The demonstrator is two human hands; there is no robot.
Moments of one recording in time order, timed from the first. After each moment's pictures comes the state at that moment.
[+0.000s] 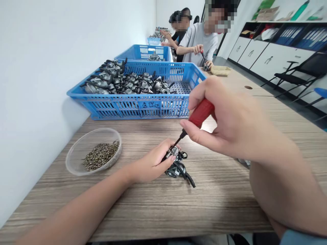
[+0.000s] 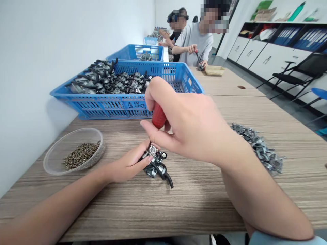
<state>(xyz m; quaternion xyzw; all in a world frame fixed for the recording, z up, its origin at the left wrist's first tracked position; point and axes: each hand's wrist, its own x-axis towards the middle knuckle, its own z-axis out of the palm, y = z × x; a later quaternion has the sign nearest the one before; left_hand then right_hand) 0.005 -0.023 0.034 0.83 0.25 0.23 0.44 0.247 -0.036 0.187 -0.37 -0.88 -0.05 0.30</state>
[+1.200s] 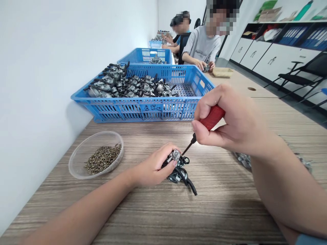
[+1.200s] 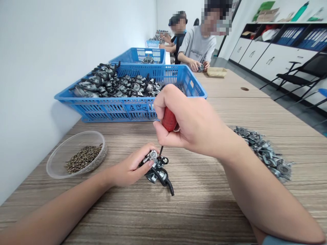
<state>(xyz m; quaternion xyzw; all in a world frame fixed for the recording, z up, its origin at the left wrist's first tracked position) 0.006 -0.022 0.034 0.84 0.24 0.25 0.42 0.261 -0.013 0.172 -0.31 -0.87 -0.05 0.38</state>
